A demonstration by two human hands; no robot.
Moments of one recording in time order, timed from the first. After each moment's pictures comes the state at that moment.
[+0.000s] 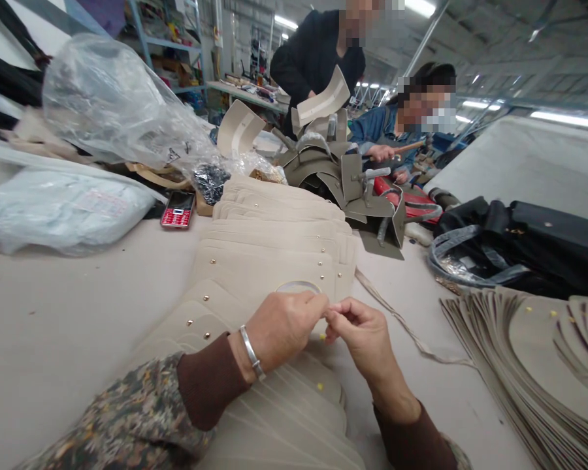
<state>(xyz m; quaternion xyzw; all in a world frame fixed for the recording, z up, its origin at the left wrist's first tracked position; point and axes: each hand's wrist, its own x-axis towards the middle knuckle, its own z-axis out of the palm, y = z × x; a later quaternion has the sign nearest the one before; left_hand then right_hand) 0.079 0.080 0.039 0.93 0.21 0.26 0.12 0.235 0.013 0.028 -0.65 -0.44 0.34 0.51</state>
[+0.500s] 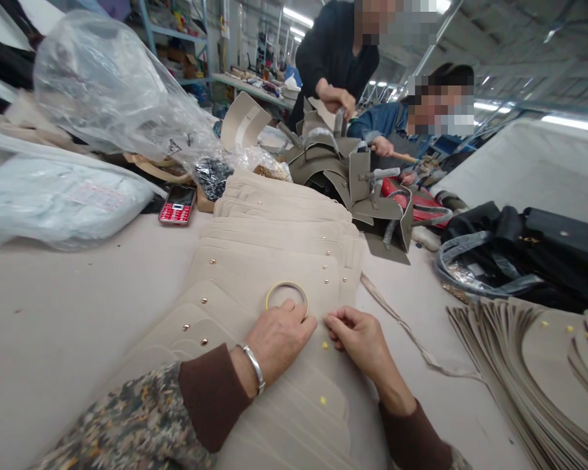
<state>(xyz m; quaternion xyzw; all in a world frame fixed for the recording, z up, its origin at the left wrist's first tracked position) 0.079 0.081 0.003 0.96 0.26 0.06 0.06 0.260 0.025 -0.010 -0.74 -0.45 0.35 0.36</state>
